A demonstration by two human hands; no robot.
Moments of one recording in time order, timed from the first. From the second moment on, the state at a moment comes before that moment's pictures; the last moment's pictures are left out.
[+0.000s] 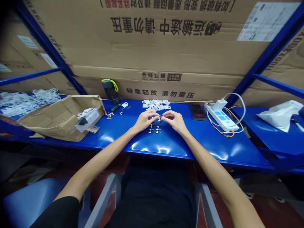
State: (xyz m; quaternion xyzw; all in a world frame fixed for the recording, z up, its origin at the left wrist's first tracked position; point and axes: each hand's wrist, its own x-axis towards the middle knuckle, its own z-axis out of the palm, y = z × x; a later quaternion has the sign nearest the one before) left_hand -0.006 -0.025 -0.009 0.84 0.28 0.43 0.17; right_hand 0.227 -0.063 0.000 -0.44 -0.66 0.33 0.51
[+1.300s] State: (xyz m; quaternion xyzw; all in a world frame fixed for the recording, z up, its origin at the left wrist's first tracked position) left_hand -0.009 -0.020 -0.010 0.82 0.27 0.47 0.19; right_hand 0.228 -0.063 0.002 -0.44 -0.68 0.30 0.50
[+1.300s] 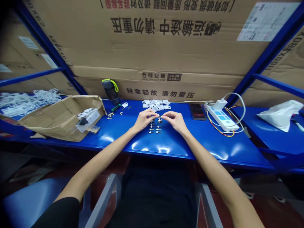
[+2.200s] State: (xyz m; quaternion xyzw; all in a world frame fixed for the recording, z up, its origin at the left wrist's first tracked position) left_hand -0.010 -0.023 -0.009 0.82 0.28 0.46 0.19; right_hand 0.228 -0.066 0.001 -0.46 -0.71 0.25 0.47
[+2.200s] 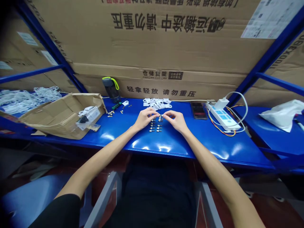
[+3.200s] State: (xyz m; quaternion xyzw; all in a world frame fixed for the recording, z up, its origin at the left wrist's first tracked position) left_hand -0.015 -0.024 -0.009 0.88 0.31 0.36 0.09; right_hand 0.225 -0.065 -0.003 -0.46 -0.74 0.21 0.44
